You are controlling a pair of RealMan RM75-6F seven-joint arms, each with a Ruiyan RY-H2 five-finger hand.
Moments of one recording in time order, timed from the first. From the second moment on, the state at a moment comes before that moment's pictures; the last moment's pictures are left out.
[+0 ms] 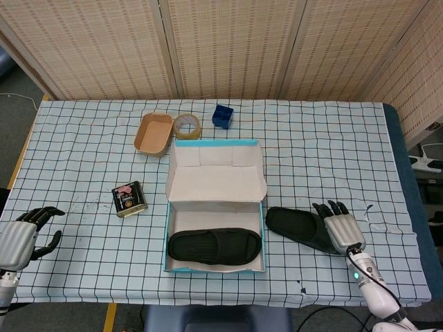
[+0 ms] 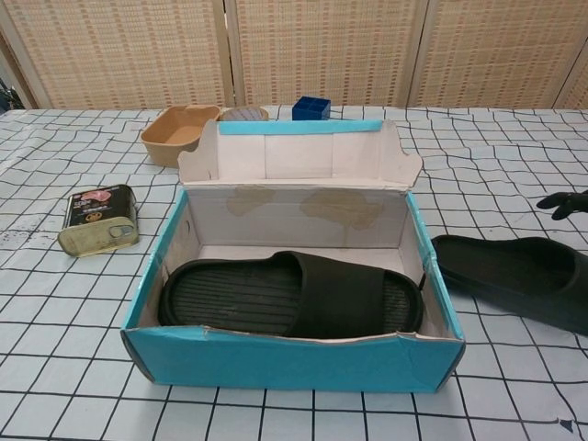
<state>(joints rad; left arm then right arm) -0.19 -1.18 -0.03 -1.37 1.58 1.50 -0.21 0.43 -1.26 -0.03 -1.74 -1.06 1.12 -0.51</state>
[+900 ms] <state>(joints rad) -0.18 -1.18 -0.03 -1.37 1.58 1.50 -0.21 0.46 -1.31 -0.03 -1.66 -0.95 1.01 -0.55</state>
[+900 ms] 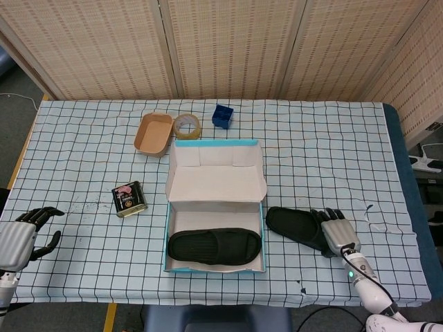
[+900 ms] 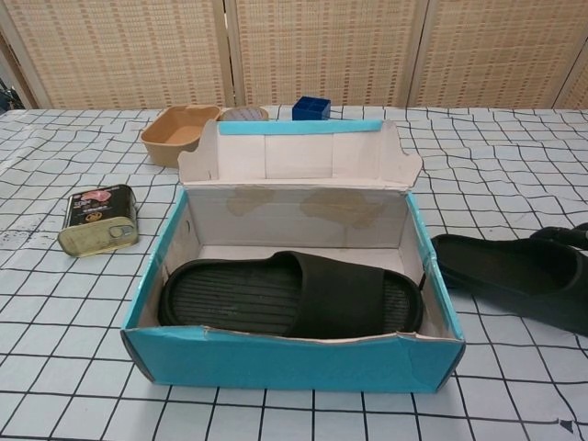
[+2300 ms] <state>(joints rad) -0.18 -1.18 -0.03 -1.37 1.59 1.50 -0.21 0.35 -1.58 0.02 -1.47 -1.60 1.70 -0.97</state>
